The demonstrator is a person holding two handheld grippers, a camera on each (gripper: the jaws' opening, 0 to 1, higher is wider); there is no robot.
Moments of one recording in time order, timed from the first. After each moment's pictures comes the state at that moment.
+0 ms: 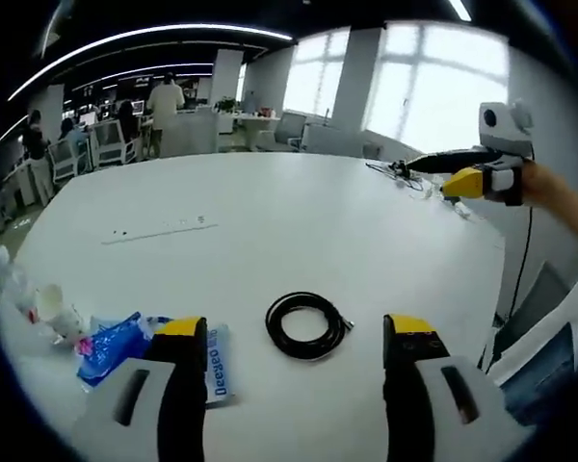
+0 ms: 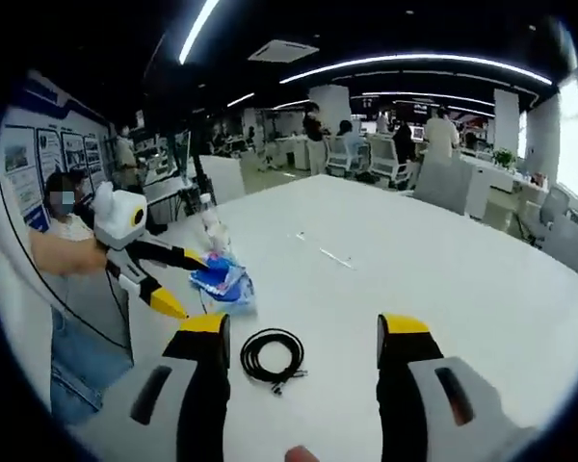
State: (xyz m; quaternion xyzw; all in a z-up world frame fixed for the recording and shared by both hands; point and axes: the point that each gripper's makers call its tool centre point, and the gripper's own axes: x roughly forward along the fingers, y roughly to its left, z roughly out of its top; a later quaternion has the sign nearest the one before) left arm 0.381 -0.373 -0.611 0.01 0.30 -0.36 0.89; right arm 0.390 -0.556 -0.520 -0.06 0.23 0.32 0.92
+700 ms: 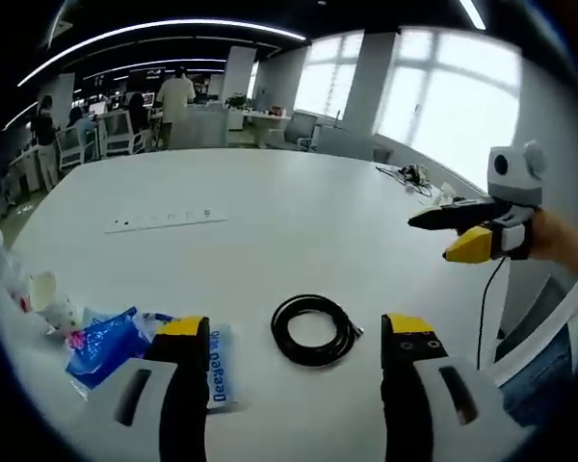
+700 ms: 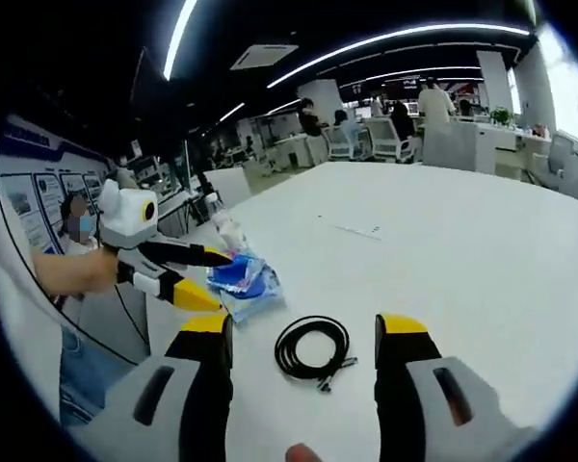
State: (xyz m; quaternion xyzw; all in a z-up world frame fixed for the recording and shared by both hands) left arm 0.393 -0.374 -0.632 -0.01 0.31 -0.34 0.89; right arm 0.374 -0.510 -0.598 0.04 0.27 0.33 0.90
